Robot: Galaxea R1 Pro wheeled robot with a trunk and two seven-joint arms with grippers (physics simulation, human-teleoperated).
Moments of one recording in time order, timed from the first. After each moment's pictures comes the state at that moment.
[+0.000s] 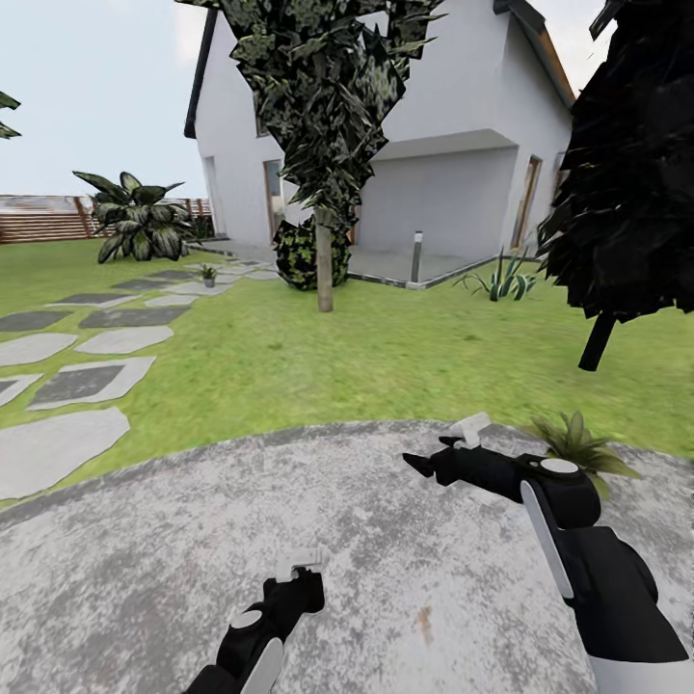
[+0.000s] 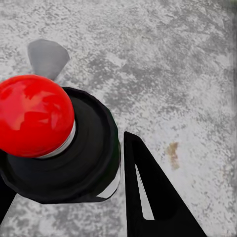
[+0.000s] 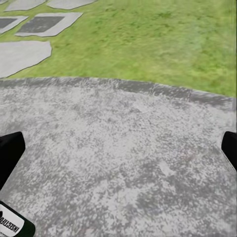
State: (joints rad) left arm -0.21 -0.08 -0.40 -1.19 0.44 0.37 0.29; right arm -0.49 -0.11 0.04 -1.61 0.01 0.83 0.64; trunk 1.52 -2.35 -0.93
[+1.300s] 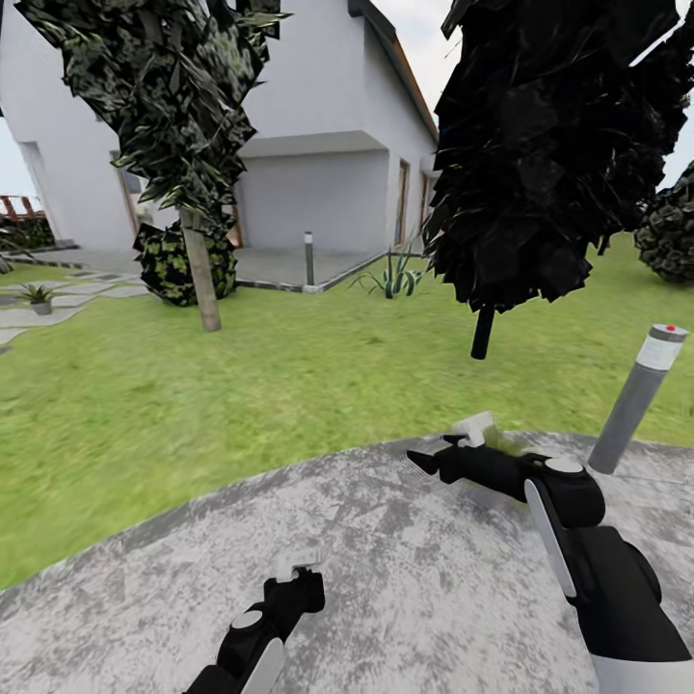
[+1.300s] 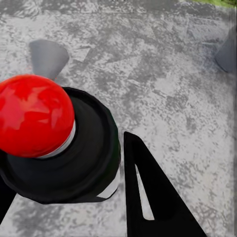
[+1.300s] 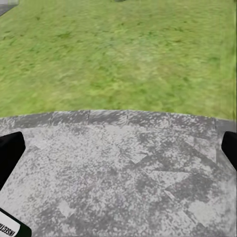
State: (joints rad) left arm -0.21 -0.08 -0.40 -1.19 0.44 0.36 0.29; right arm -0.49 -0.11 0.02 -1.61 0.01 0.83 0.64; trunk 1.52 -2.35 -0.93
